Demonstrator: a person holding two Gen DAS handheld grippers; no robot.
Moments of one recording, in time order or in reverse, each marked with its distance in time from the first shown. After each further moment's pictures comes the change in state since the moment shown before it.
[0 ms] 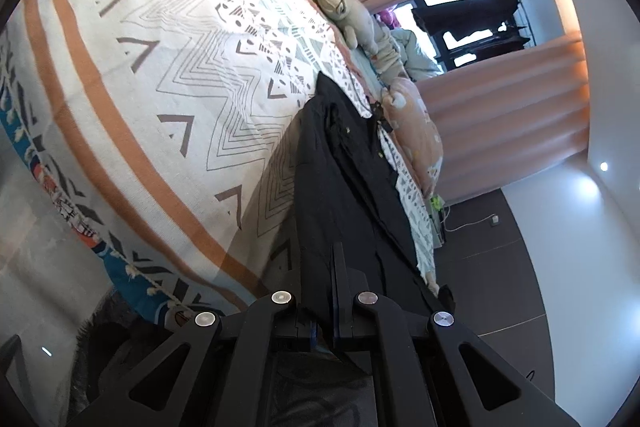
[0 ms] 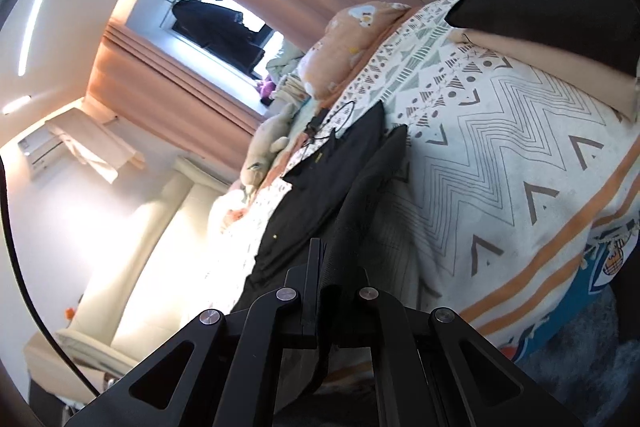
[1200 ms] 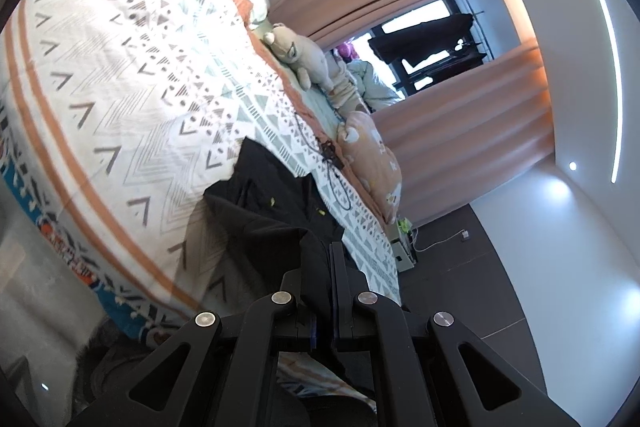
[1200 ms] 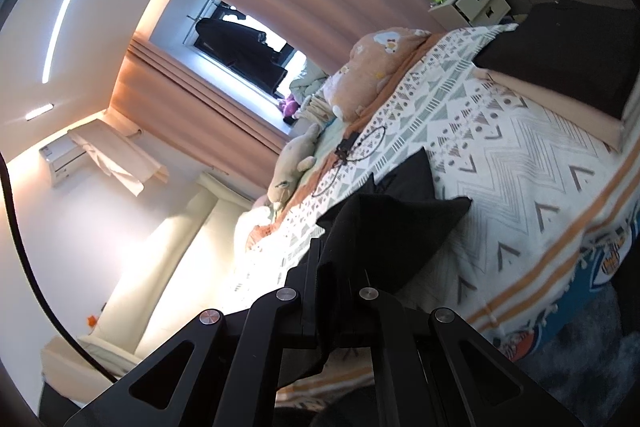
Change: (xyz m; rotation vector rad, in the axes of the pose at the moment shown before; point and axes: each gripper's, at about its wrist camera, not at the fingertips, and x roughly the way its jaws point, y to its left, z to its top) left arm -0.085 -0.094 0.038 0.085 -0.117 -0.083; right arm -0.060 0.066 0.018 -0.013 -0.071 0.056
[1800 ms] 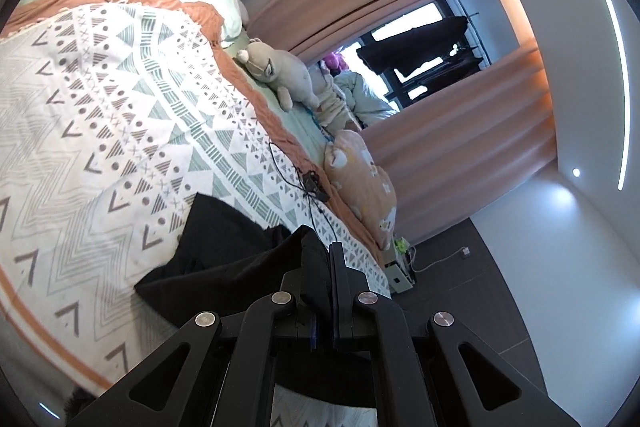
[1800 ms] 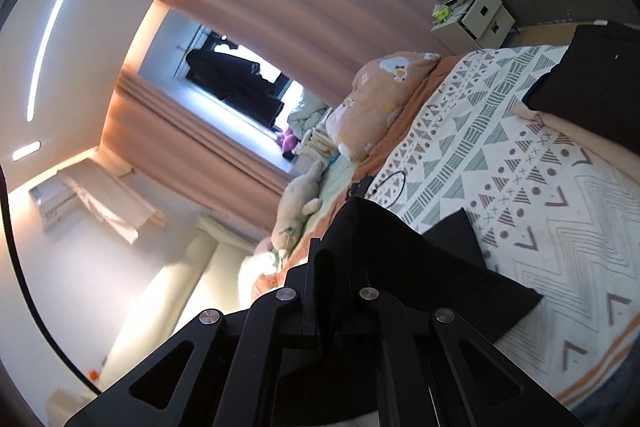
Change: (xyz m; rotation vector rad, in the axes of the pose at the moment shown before) left arm 0.122 -0.064 0.112 0.021 -0.035 0.003; right arm 0.126 0.034 0.105 0.083 -0.112 -0.003
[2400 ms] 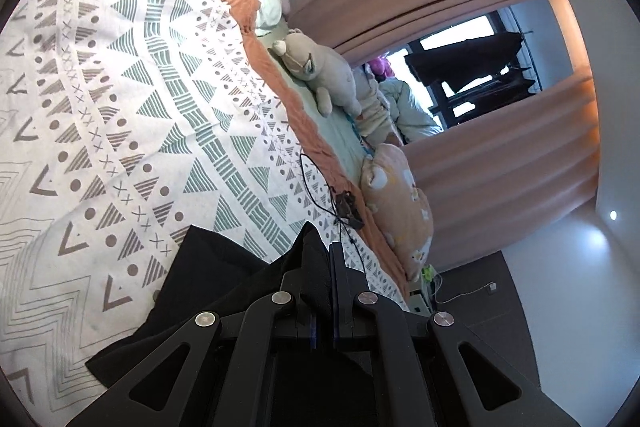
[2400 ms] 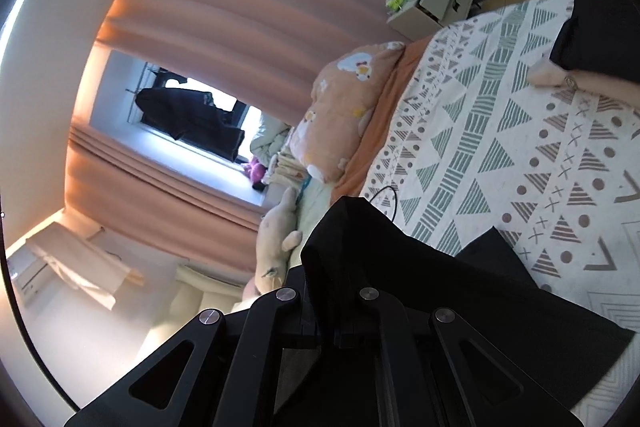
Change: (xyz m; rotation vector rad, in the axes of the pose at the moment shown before) left arm 0.153 0.042 0.060 -0.135 -0.003 0.098; right arm 0.170 -0.035 0.033 0.178 -0.059 -0.093
